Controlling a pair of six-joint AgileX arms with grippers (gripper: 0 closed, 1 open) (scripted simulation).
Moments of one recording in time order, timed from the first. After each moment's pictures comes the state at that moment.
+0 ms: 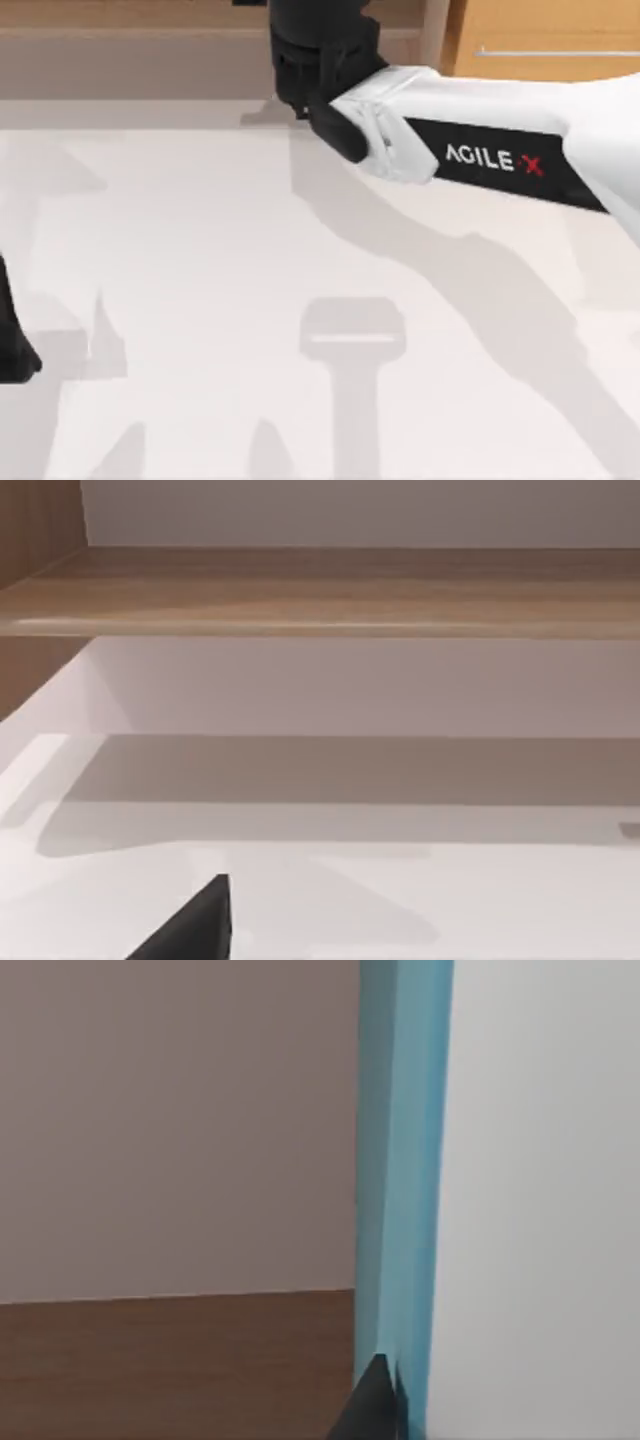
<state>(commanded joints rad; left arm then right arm) 0.00 0.00 0.00 0.00 0.00 0.00 0.71 2.29 1.77 0.57 0.69 0.06</state>
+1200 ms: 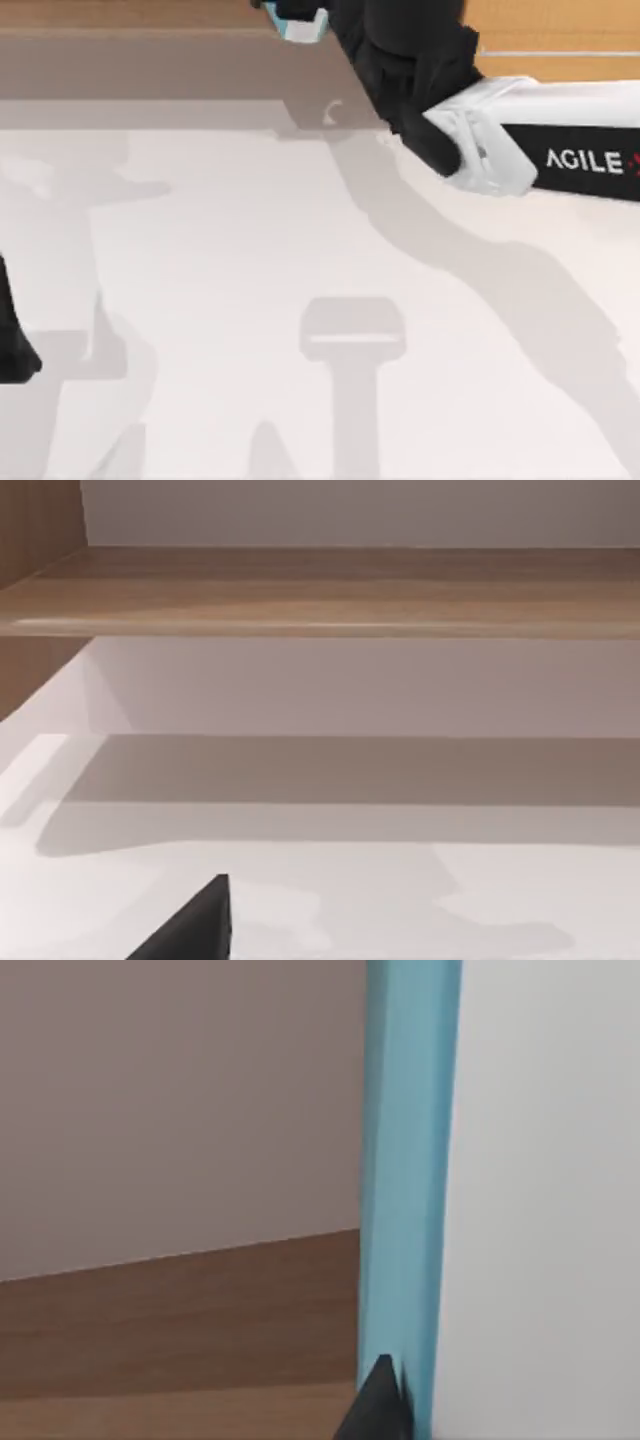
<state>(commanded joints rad) 0.00 0.00 0.00 0.00 0.00 0.00 0.63 2.08 1.45 0.63 0.36 0.33</state>
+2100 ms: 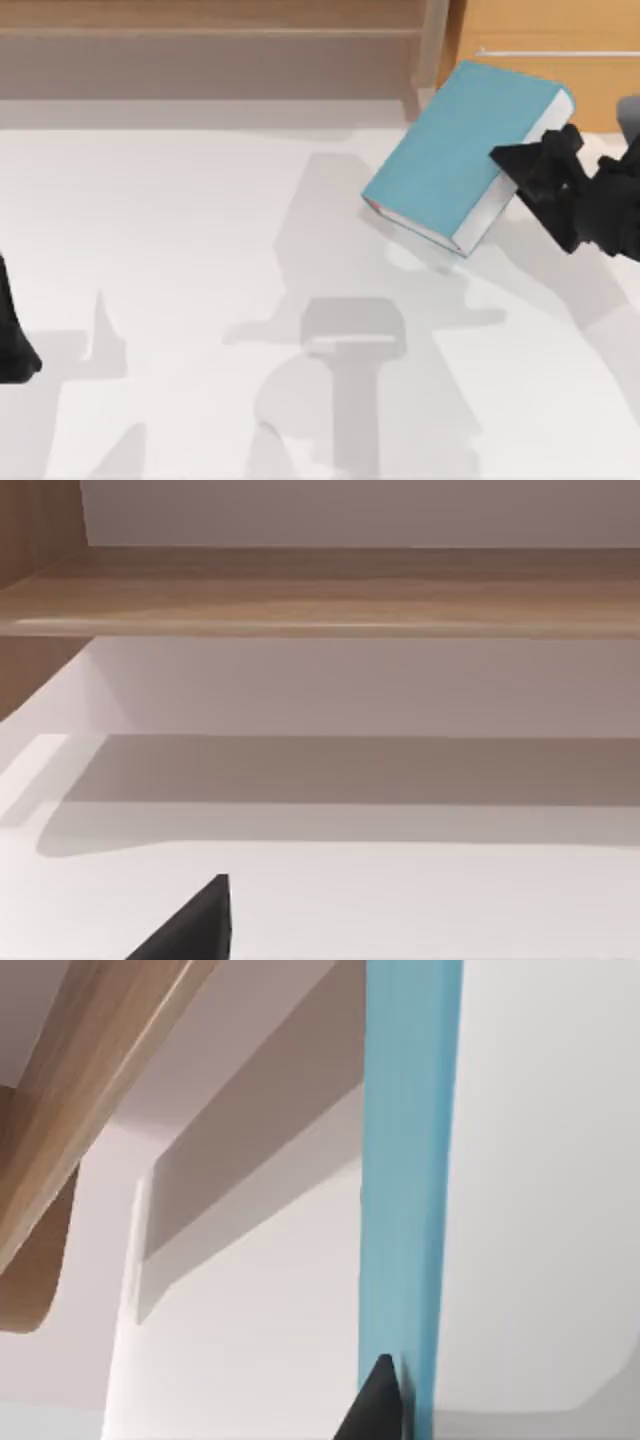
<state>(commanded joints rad) 0.00 0.00 0.00 0.00 0.00 0.00 0.23 1.59 0.58 0.63 -0.39 0.99</state>
